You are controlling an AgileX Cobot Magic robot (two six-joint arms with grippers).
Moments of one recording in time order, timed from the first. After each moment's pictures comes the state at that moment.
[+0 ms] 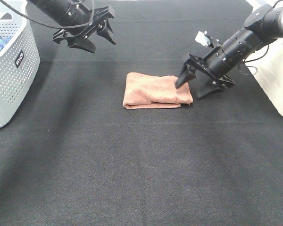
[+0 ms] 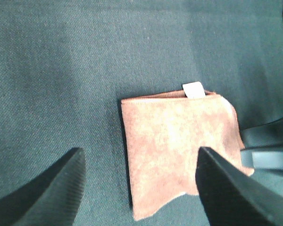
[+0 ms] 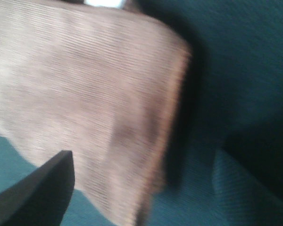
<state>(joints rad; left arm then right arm) -0.24 2.32 -2.10 -0.55 0.88 0.02 0.07 2.40 -1.82 0.61 0.98 -0.35</state>
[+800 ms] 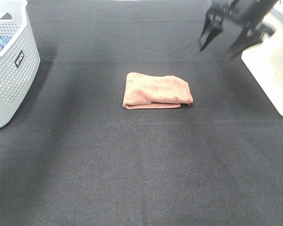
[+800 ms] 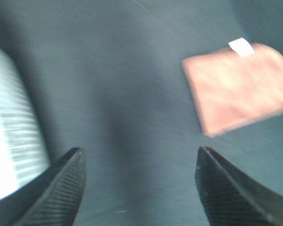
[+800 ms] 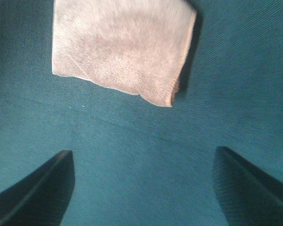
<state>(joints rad) -0.24 1.89 -2.07 -0.08 1.21 0.00 0.13 1.99 -1.80 0.32 1.20 -0.13</state>
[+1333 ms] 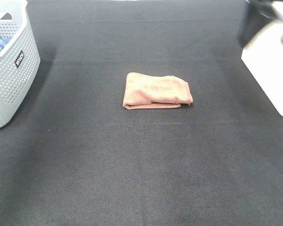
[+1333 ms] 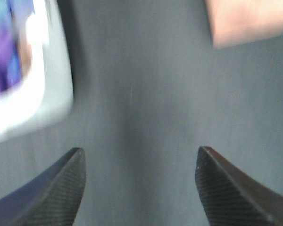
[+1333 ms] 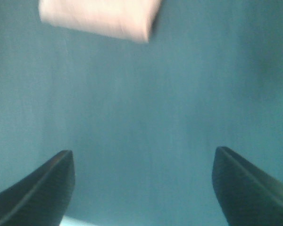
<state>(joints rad) -0.24 1.26 -1.29 -0.07 1.17 -0.06 0.23 1.42 -1.35 0.09 1.21 0.01</state>
